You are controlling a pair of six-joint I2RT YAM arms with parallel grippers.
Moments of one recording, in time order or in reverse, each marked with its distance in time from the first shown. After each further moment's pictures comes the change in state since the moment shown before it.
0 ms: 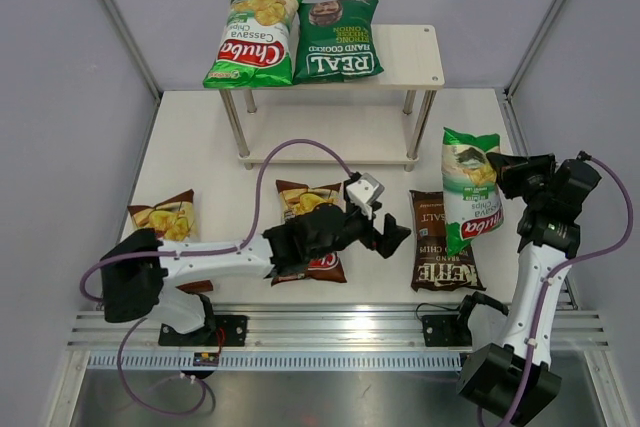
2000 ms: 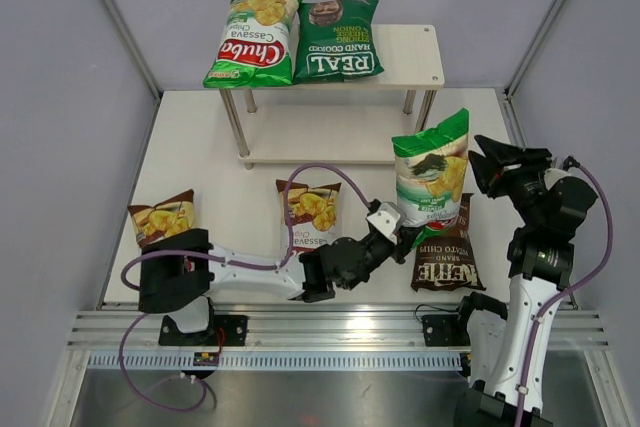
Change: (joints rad) left arm -0.191 0.289 0.087 0.491 -0.338 0.221; right arm 0.101 -0.215 -0.047 0.136 -0.132 0.526
